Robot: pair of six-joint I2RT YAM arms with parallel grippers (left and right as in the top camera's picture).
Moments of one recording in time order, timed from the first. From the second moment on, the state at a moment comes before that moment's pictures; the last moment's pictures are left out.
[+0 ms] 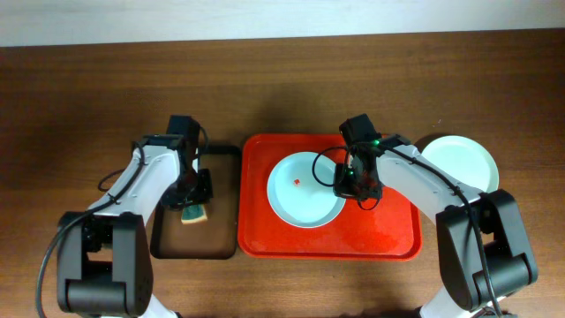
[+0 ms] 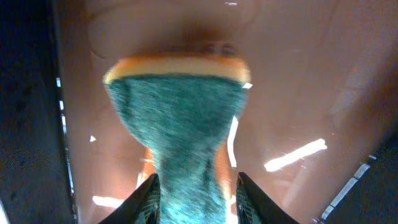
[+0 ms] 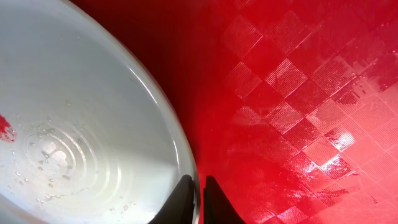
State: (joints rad) left arm -0.11 1.77 1.13 -0.96 -0.03 -0.27; right arm 0.32 1.80 1.10 -0.76 -0.13 0.50
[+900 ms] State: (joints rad) left arm -0.06 1.80 1.08 -0.87 0.00 -0.24; right arm 0.32 1.80 1.09 -0.75 -0.13 0.50
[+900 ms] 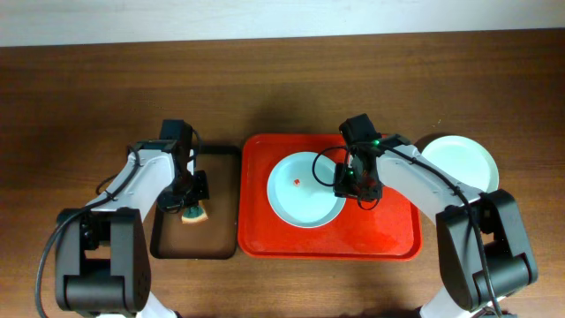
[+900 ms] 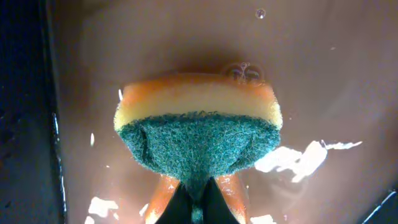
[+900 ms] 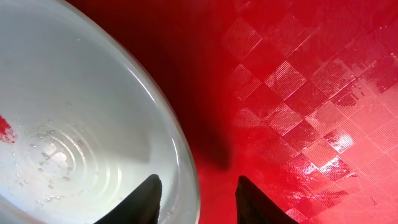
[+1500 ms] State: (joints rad) left arm -0.18 1.69 1.17 -0.96 0.06 -0.13; right arm 0.32 1.78 1.03 -0.66 -0.26 0.43
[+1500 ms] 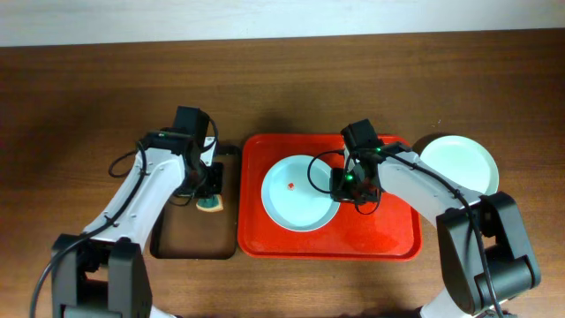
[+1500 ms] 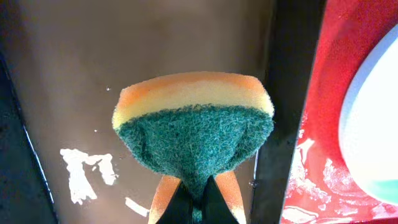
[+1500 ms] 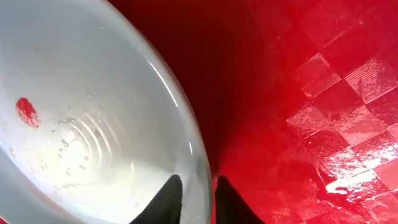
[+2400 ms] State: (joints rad) left arm -0.50 1.72 1.30 -0.88 0.15 -0.30; right arm 0.39 1.78 1.02 -0.64 -0.25 0.49
